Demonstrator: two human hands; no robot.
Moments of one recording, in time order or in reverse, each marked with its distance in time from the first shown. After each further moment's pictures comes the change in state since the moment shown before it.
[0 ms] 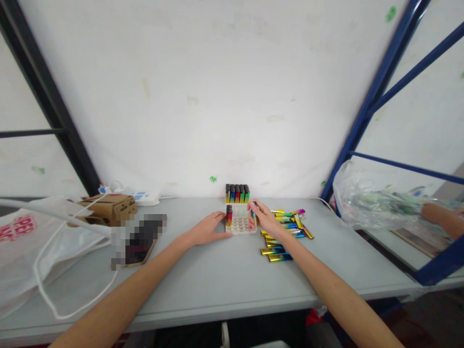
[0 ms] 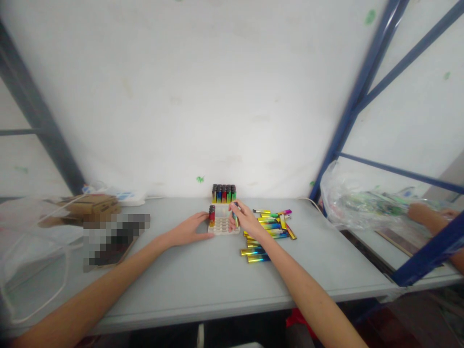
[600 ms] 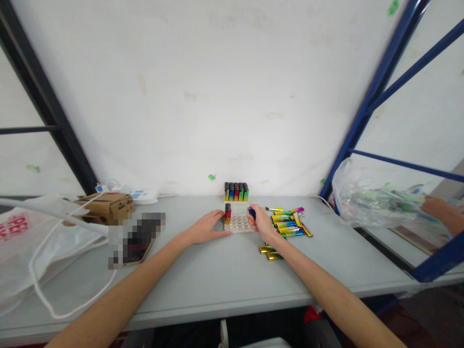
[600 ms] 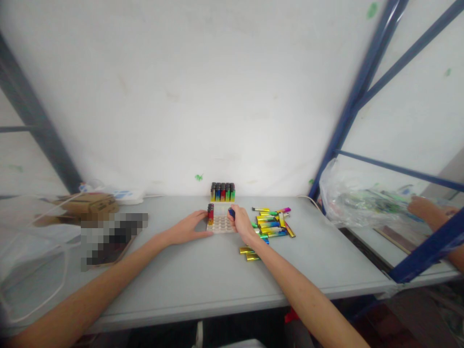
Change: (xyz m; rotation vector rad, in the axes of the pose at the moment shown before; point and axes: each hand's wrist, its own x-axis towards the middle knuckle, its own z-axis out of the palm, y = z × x) left_hand 0.000 0.002 -0.001 -0.013 0.007 0.006; right_hand 0.002 0.007 0.020 -0.091 0.243 0.161
